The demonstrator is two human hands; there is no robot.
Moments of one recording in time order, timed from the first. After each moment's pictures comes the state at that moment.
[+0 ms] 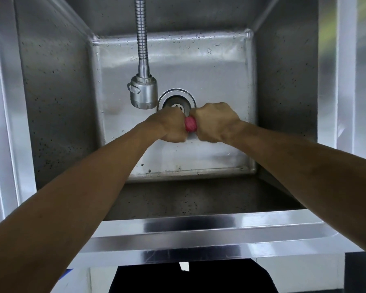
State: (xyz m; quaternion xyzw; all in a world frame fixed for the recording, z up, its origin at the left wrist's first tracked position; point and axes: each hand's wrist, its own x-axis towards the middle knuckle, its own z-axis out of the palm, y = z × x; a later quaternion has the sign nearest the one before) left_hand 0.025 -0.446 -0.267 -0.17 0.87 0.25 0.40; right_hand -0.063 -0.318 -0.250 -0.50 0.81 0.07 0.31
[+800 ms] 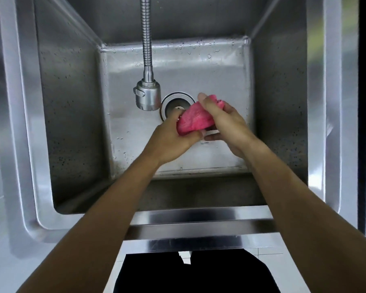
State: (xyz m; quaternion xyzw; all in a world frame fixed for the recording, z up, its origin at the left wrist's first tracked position) left_hand 0.075 -0.410 -0.216 -0.35 0.74 0.57 0.14; right_hand -0.047 -0.290 -0.198 0.06 0.72 -0.47 0.51
